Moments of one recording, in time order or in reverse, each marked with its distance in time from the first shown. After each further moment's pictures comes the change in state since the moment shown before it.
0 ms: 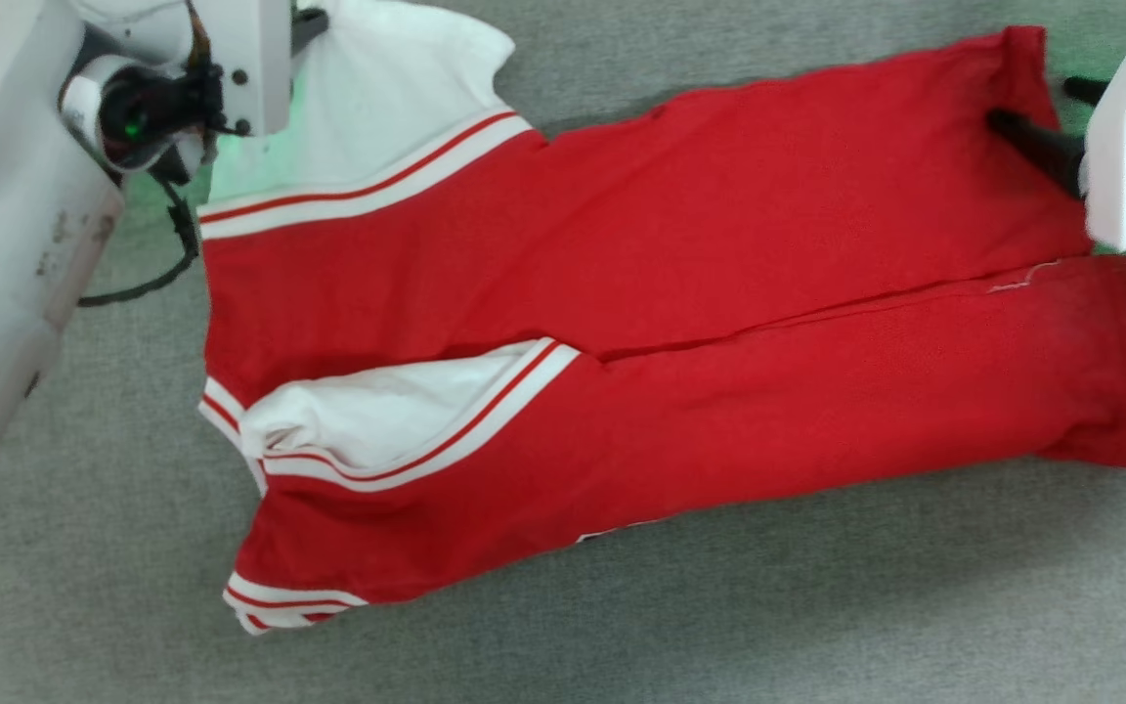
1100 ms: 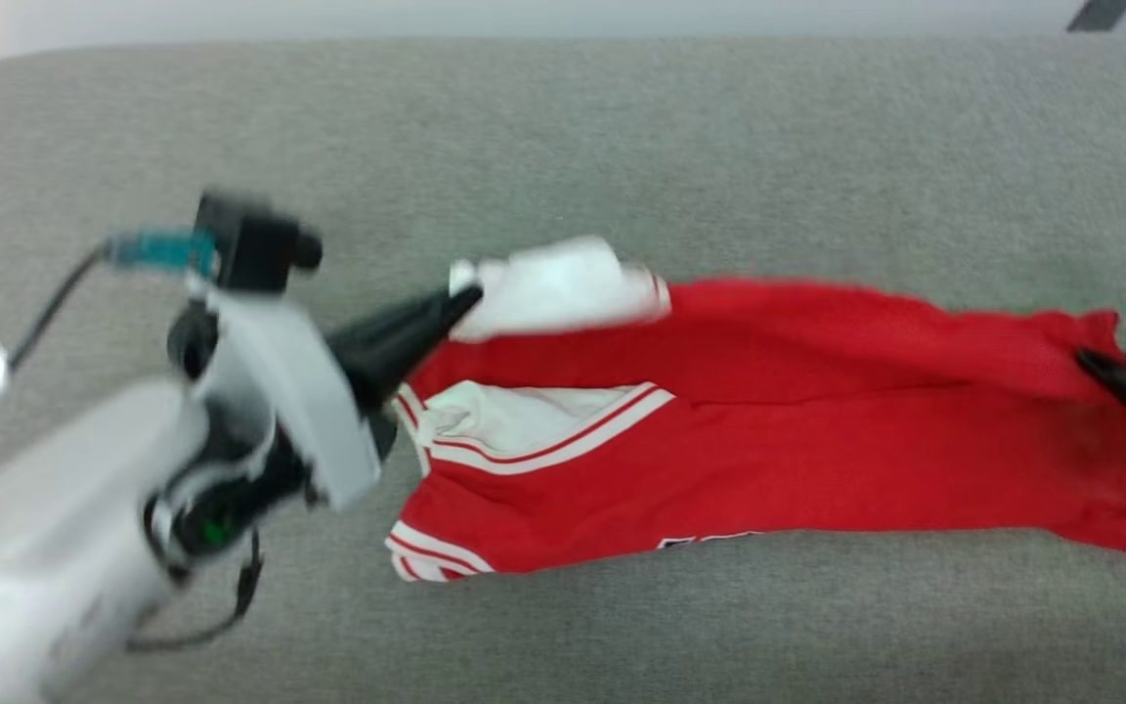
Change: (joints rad) left arm 0.465 0.268 -0.043 -0.704 -0.161 -0.001 -0.531; right arm 0.355 -0.368 0.236 -0.273 0.218 0.000 -0.439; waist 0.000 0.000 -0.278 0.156
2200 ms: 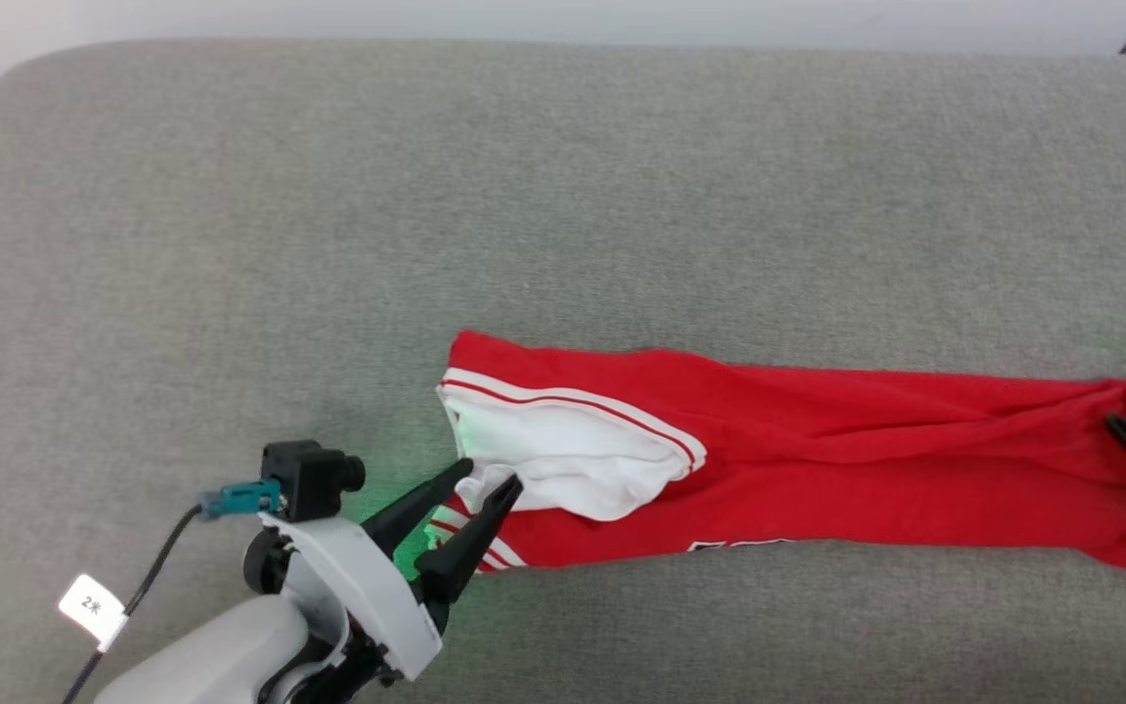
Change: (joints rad) left arm 0.373 -0.127 -0.013 0.114 0.053 0.021 -0.285; right arm 0.237 -0.019 -0.126 0.045 0.028 0.000 -0.197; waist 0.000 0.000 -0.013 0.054
